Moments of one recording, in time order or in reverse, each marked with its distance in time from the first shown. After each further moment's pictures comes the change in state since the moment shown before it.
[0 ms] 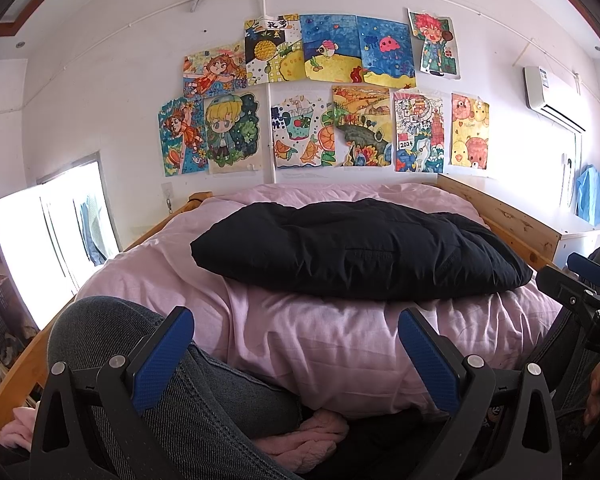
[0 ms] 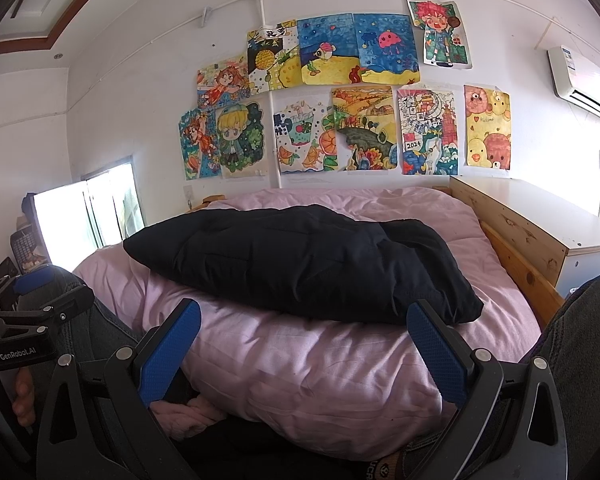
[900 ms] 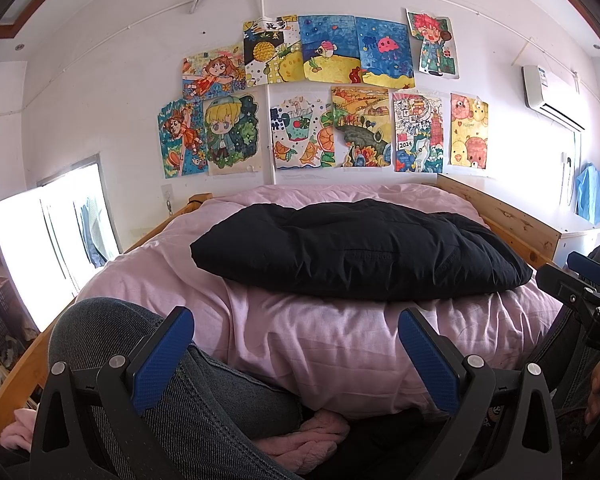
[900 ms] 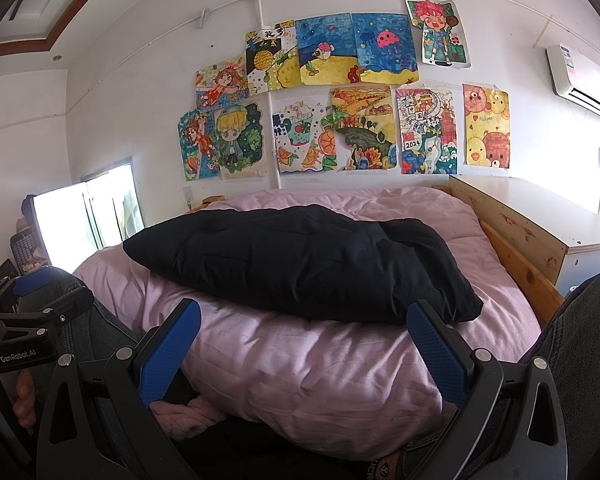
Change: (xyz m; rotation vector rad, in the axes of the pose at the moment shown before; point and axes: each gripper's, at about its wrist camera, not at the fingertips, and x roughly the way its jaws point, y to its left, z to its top) left arm 0.000 -0.002 -0.002 0.000 -0.002 0.003; right arm 0.000 0.002 0.000 0.004 -0.001 -0.001
